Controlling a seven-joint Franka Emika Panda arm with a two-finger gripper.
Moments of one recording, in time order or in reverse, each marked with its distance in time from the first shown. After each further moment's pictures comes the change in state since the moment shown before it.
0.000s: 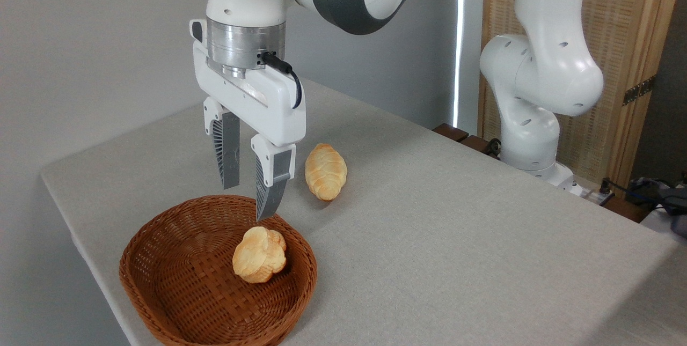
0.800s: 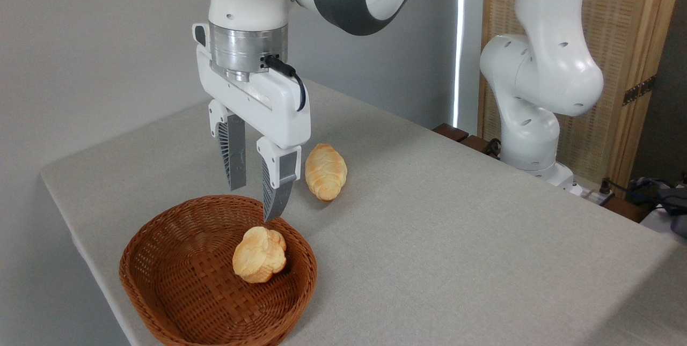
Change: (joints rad) arm 0.001 0.002 0.003 0.000 0.000 -0.032 0.000
